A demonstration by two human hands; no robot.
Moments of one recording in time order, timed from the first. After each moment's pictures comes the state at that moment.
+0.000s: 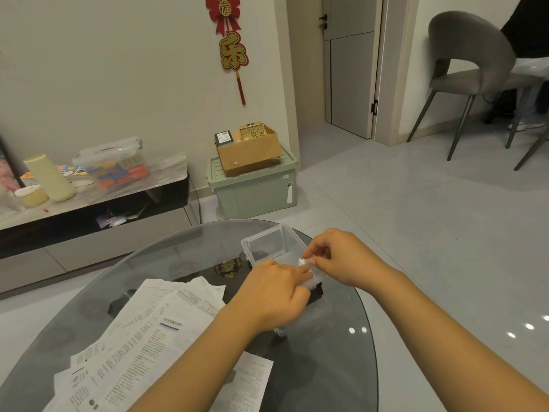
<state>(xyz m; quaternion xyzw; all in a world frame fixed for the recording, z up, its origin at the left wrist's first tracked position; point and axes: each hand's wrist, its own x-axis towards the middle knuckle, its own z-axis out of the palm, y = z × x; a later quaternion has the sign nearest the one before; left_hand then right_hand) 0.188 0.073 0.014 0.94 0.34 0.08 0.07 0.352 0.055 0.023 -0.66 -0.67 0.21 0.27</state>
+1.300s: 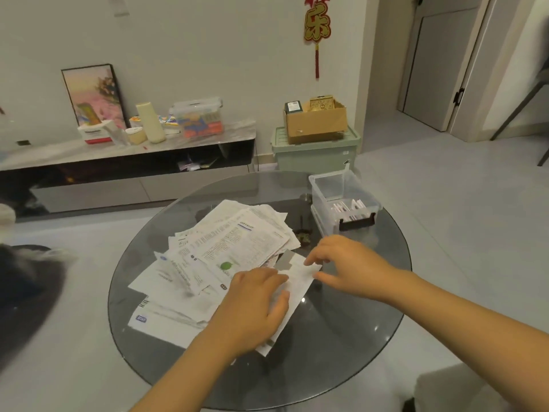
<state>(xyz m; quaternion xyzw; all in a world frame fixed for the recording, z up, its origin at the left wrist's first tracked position) 0.053 -0.085 -0.036 0.81 0.56 0.11 0.12 0.258 -0.043 -0.010 -0.48 -0.86 0.10 0.12</state>
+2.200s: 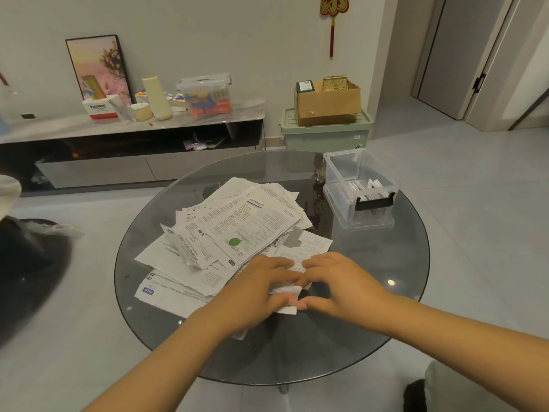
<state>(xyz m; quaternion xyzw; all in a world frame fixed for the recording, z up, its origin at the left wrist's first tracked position) 0.034 -0.078 -0.055 0.83 0.50 0.10 0.21 0.223 -0.078 -0.049 -0.46 -0.87 0.14 0.12</state>
